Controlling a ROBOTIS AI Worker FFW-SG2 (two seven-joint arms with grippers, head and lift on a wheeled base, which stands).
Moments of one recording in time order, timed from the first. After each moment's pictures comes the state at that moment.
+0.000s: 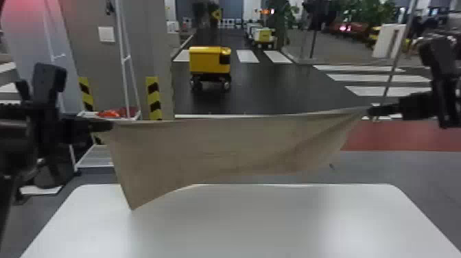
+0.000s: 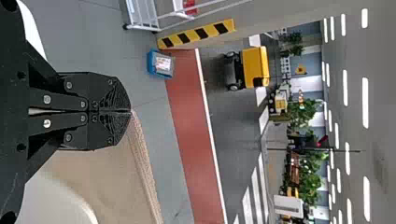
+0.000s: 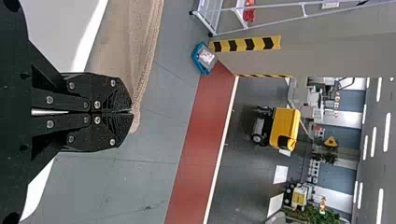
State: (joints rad) left arm -0.69 0.24 0.15 -1.52 -0.26 0.94 -0.68; right arm -0.93 -0.40 -0.02 -1.28 0.25 1.01 0.81
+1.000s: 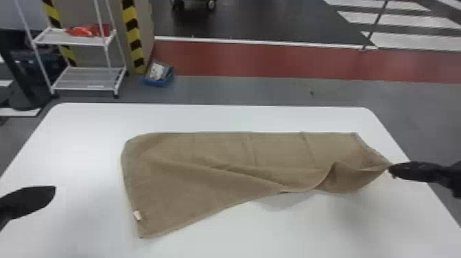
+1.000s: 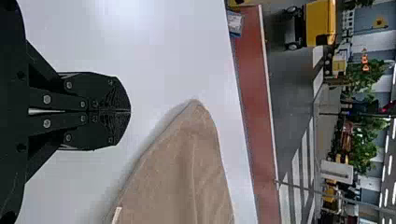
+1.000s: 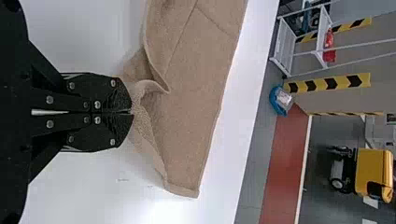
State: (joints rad) left arm 0.37 0.23 0.47 -2.26 -0.06 0.86 -0.89; right arm 0.14 -0.56 -0.46 -2.06 0.04 1.09 1.05
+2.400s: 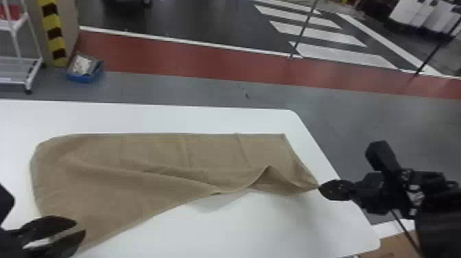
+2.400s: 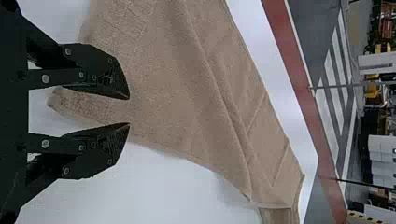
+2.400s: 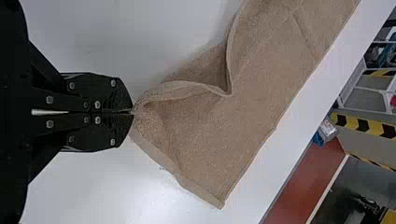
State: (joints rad) left arm 0.37 0.18 -0.05 -2.28 -0.44 0.82 -0.96; right arm 0.27 -0.53 -0.48 -1.92 0.36 0.60 1.20
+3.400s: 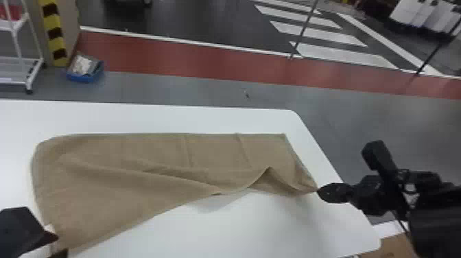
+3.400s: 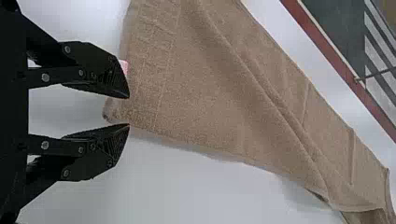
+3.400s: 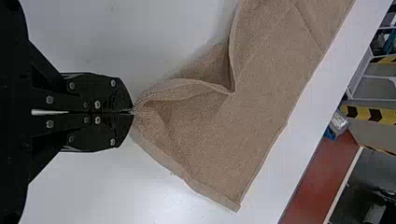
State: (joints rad) left arm 0.42 0.29 -0.19 -2.33 -0.70 0.82 -0.88; right arm 0.25 -0.51 -0.46 -1.92 0.39 0.70 1.21
